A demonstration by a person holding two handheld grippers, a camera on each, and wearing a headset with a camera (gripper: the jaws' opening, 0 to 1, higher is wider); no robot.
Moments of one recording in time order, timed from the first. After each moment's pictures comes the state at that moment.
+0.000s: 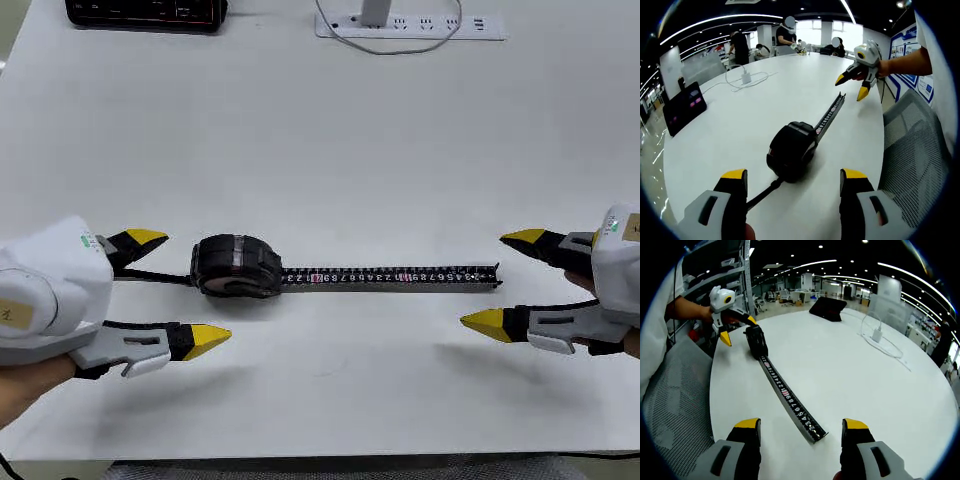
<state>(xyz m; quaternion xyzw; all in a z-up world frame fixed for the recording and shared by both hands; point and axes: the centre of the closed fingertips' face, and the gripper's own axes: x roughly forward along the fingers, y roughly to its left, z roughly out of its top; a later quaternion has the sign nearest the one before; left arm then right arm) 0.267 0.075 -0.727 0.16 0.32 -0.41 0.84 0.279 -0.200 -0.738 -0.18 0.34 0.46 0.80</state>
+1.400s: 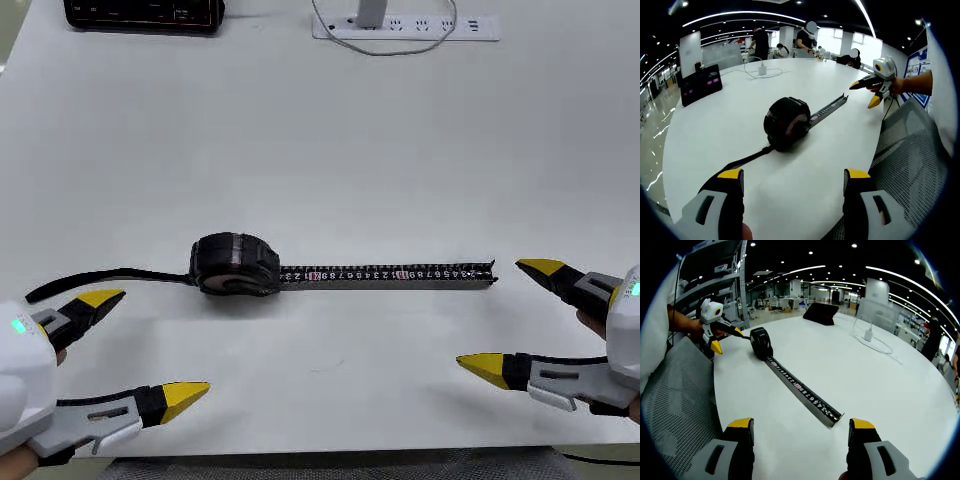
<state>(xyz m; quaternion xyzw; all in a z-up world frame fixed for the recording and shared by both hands) 0.217 0.101 -0.741 0.09 0.34 -0.35 0.87 0.241 -0.203 -0.736 -0.16 0.32 0.42 0.84</state>
